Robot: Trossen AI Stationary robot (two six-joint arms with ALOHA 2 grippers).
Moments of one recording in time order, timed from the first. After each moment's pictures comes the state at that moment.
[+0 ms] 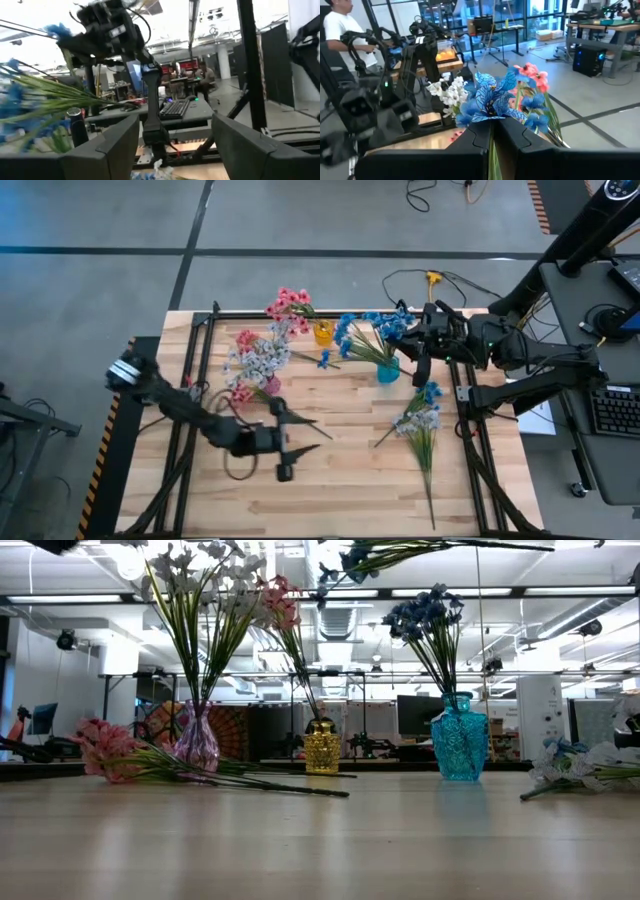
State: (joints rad) left arm -0.51 1.61 0.76 1.19 -0.59 0.33; right arm -0.03 0.95 1.12 -0.23 0.19 0.13
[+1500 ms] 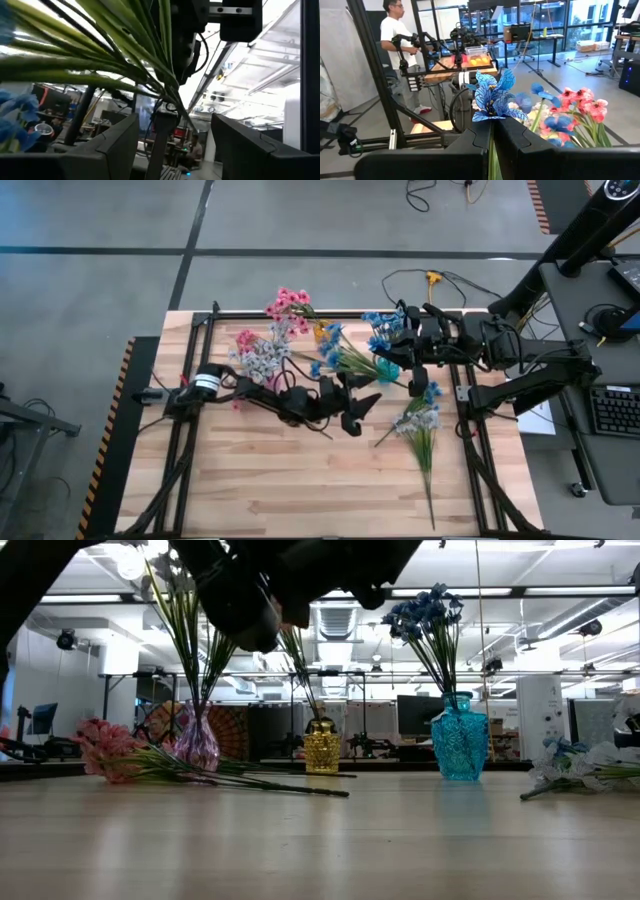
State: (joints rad) left arm -0.12 2.20 1.29 1.57 -0.26 -0.10; right arm 0.02 1.05 1.22 -0.16 0.04 0.09
